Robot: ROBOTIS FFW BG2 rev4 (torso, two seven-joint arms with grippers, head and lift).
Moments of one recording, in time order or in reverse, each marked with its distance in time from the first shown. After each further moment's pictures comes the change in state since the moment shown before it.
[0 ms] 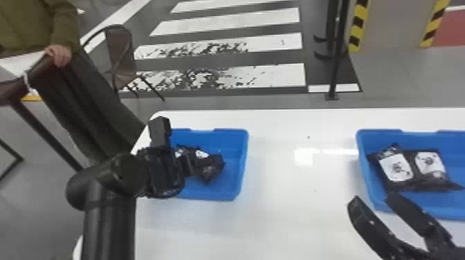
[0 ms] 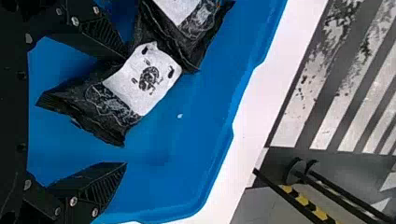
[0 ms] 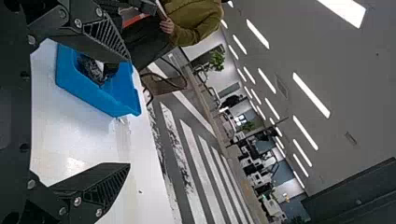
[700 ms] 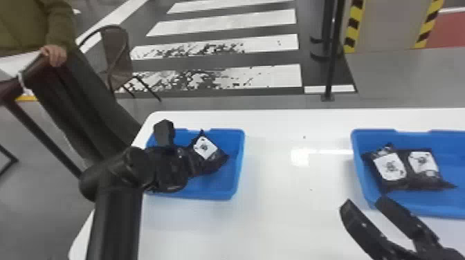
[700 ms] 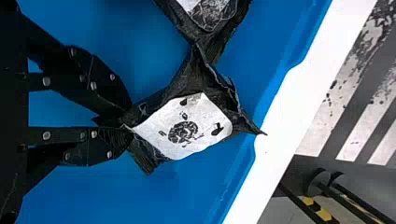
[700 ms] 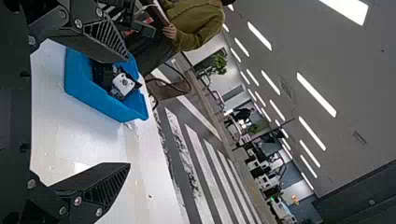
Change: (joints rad) left arm -0.098 0.019 -0.027 0.255 -0.026 -0.074 0.002; right arm -0.009 -0.003 0.000 0.019 -0.029 0.025 0.013
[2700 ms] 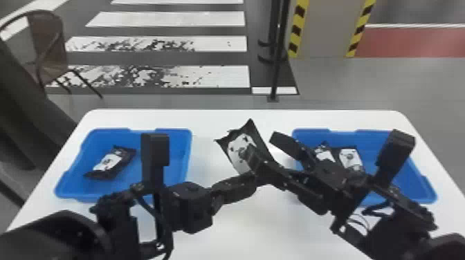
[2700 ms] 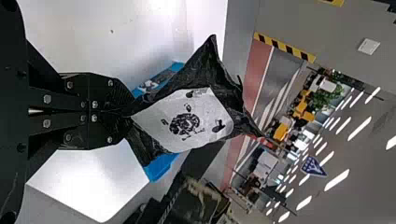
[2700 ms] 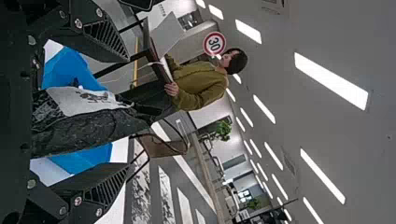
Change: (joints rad) left arm 0.508 0.085 -0.356 -0.821 0.147 -0.154 -0.407; right arm -0.445 -0.033 0.059 0.167 -0.007 0.173 0.188
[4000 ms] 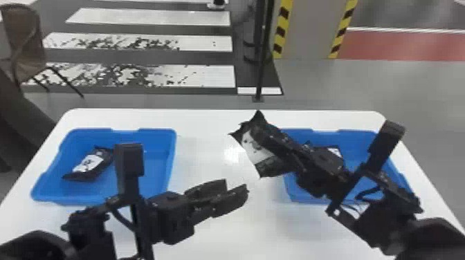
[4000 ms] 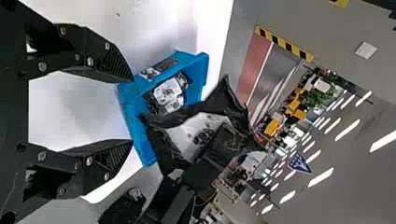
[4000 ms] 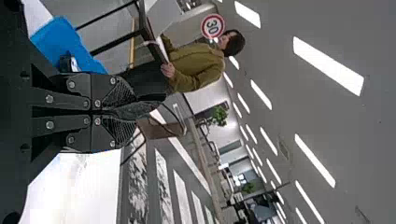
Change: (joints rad) left arm 0.066 -0.019 0.050 0.001 0.088 -0.027 0.015; right arm -0.057 -0.003 -0.075 0.074 -0.005 -0.006 -0.011
